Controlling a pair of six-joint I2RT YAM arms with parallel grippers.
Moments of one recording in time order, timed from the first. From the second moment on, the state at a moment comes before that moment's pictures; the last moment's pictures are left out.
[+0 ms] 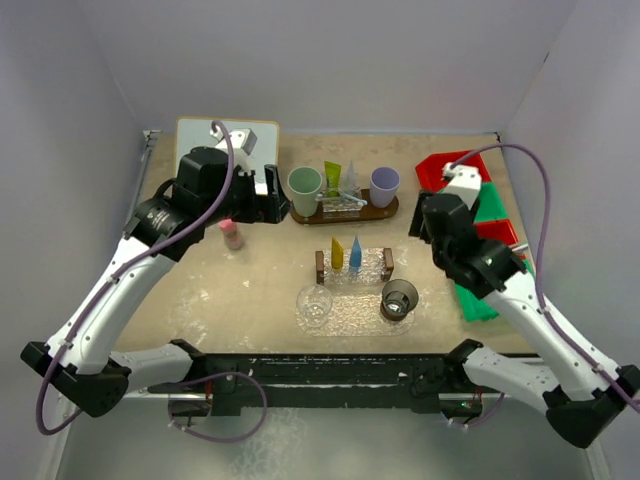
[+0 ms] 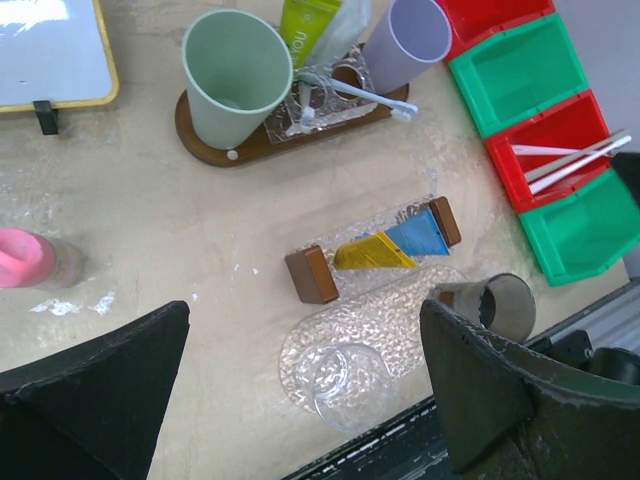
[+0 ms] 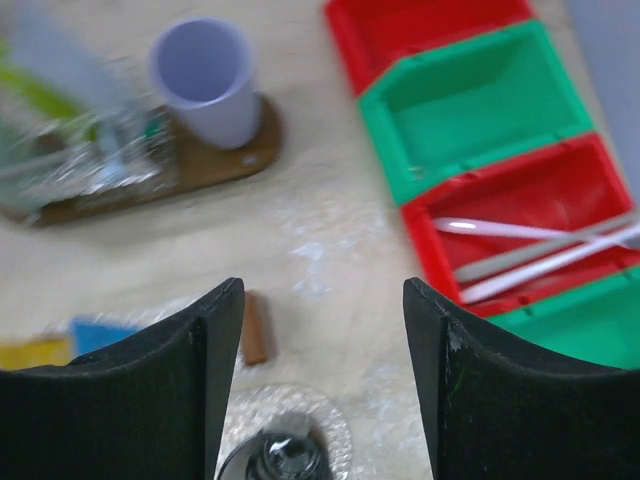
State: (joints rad) left arm -0.57 1.17 1.45 -0.80 0.02 -0.43; right arm 0.70 0.96 1.07 -0.69 0.72 0.40
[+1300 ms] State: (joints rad) left arm -0.37 1.47 1.55 -0.80 0.08 -0.33; right arm -0.27 1.52 1.11 -0.67 0.61 0.81
